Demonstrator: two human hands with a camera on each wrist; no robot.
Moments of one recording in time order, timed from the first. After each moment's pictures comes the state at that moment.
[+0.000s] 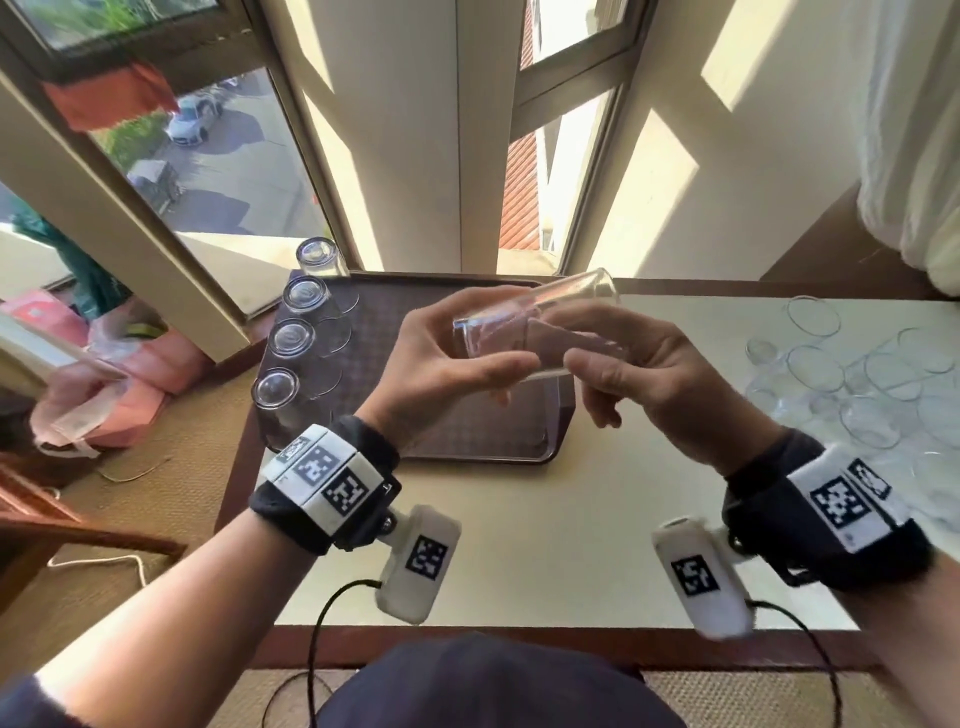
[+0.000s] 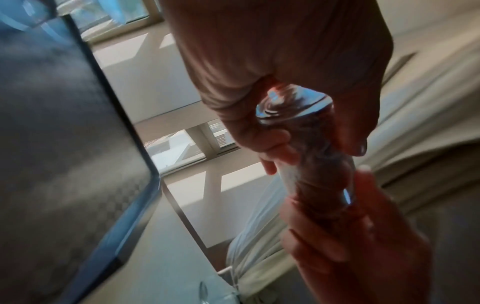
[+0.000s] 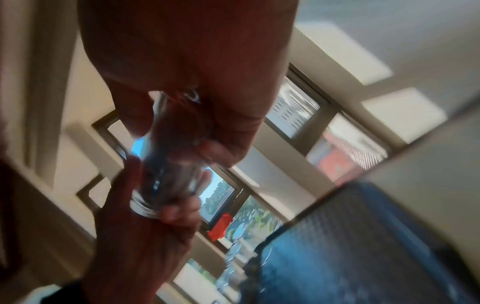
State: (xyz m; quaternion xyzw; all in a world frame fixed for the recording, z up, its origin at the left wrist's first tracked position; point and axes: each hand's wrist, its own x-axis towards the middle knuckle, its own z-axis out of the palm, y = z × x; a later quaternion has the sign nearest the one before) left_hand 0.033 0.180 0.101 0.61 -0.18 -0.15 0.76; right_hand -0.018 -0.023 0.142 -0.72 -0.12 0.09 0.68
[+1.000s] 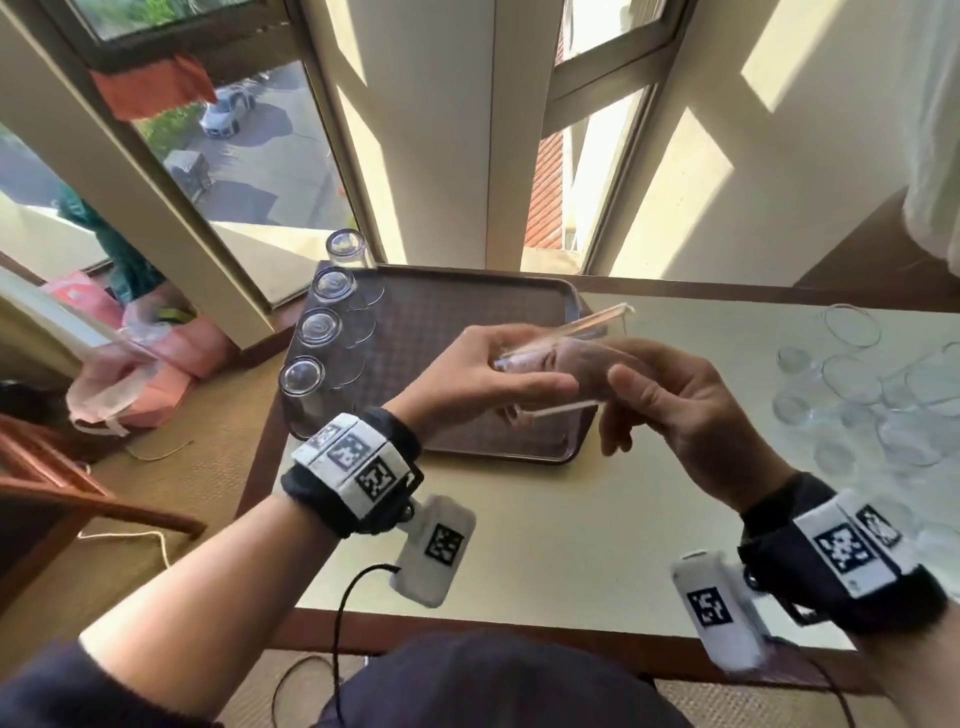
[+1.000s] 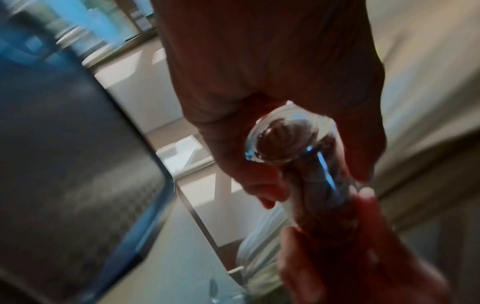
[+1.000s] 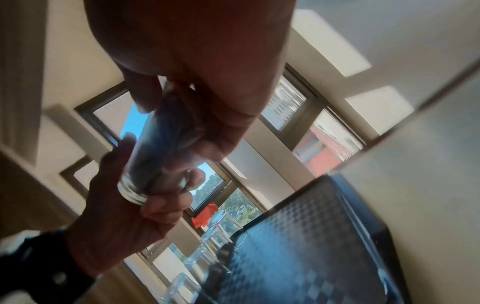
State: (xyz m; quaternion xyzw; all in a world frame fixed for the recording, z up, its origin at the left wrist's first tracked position) left_hand 0.036 0.182 0.096 0.69 -0.19 -0.27 0.65; right_hand -0.032 -0.029 0.112 -0.69 -0.06 0.09 0.71
